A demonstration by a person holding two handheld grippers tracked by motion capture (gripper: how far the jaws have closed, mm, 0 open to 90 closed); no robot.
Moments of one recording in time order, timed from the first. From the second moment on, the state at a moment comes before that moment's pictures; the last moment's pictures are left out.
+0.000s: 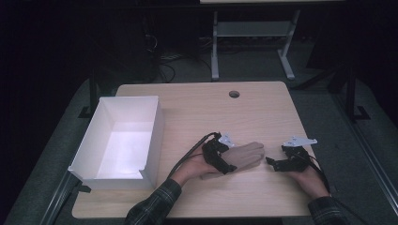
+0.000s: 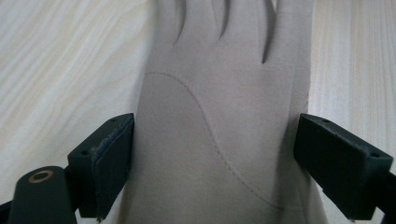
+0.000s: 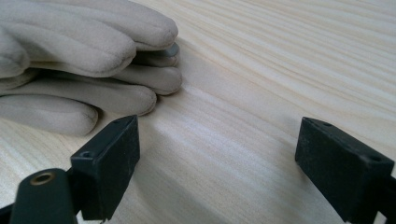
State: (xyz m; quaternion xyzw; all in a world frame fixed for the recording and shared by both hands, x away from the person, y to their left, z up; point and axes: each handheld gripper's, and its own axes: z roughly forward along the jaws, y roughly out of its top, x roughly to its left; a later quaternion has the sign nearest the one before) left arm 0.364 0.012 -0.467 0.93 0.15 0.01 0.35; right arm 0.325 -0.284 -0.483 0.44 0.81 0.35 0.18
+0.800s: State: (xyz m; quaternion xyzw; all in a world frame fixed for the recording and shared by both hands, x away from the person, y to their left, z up) left arm 0.352 0.015 -0.462 0.93 0.13 -0.03 0.36; right arm 0.325 -0.283 -0.483 0.44 0.81 0.35 0.18
